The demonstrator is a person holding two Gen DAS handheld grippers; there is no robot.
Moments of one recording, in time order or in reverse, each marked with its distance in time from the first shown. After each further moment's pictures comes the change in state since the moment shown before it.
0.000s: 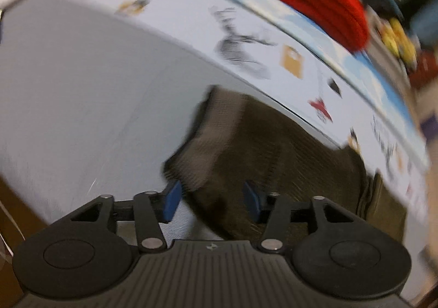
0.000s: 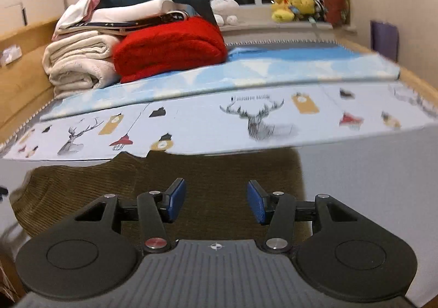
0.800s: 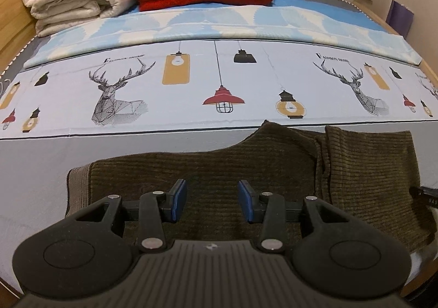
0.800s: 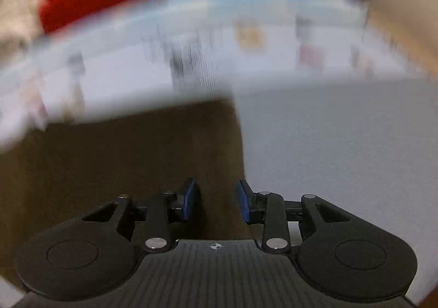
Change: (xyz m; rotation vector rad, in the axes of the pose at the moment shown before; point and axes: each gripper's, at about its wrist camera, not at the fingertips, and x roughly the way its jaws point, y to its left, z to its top) left arm 0.030 -0.240 -0.039 0.607 -0.079 0.106; right arm 0.108 -0.064 -0.013 0.030 0.274 -0.237
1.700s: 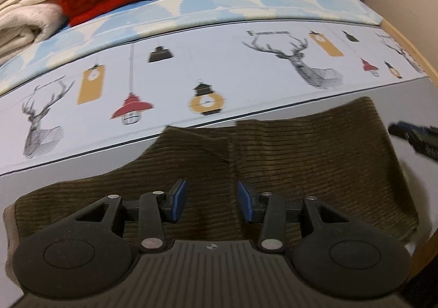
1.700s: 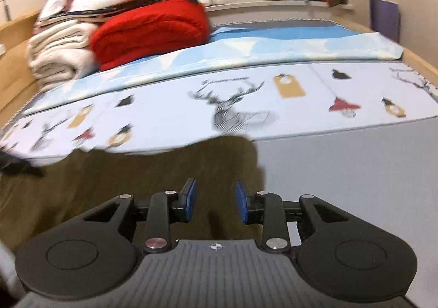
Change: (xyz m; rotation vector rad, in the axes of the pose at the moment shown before) left arm 0.043 -0.119 0.014 0.175 0.036 -0.097; right arm -0.027 -0.018 0.038 -0.040 -0.245 0.203
